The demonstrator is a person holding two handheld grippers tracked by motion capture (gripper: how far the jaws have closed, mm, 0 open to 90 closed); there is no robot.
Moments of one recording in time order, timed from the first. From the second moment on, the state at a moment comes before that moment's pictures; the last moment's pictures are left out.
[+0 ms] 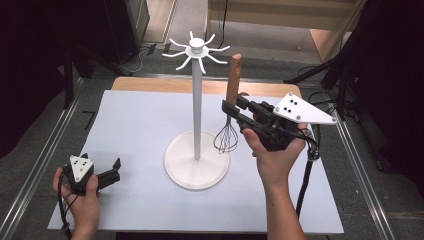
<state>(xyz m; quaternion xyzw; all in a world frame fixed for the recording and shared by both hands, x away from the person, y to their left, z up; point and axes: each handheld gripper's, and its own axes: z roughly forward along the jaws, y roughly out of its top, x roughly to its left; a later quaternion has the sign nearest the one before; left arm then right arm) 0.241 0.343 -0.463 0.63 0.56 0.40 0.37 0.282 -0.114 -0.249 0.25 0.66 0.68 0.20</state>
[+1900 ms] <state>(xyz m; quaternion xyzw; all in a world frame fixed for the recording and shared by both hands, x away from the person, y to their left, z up) 0.242 0.343 -0.463 0.63 0.56 0.39 0.37 0.304 -0.087 -0.263 0.23 0.67 0.68 0.19</state>
